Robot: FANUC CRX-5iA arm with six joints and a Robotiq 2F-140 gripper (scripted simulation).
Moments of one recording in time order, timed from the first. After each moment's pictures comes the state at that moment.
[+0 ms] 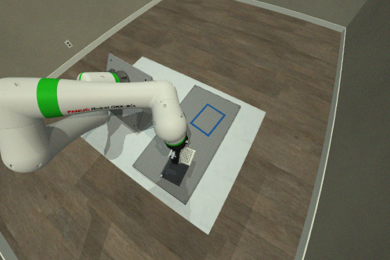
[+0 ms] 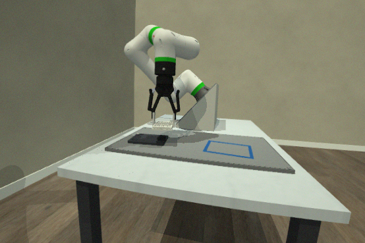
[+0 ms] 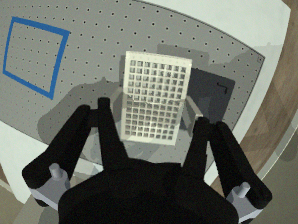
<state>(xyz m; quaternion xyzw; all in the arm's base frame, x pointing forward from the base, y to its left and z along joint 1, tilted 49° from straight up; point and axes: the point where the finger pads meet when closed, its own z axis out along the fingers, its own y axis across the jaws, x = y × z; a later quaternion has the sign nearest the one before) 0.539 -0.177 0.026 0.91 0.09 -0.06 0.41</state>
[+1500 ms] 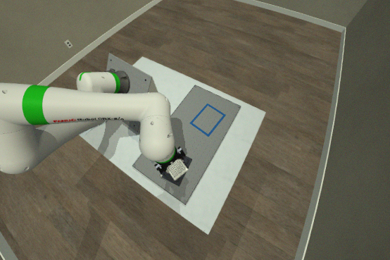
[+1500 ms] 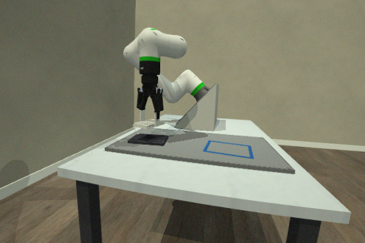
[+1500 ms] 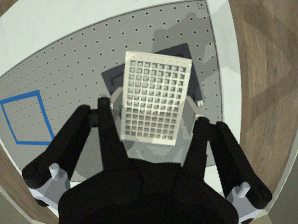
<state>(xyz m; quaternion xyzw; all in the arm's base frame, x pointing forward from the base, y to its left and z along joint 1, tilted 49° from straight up) 0.541 -0.221 0.080 0.90 -0.16 0.05 0.40</state>
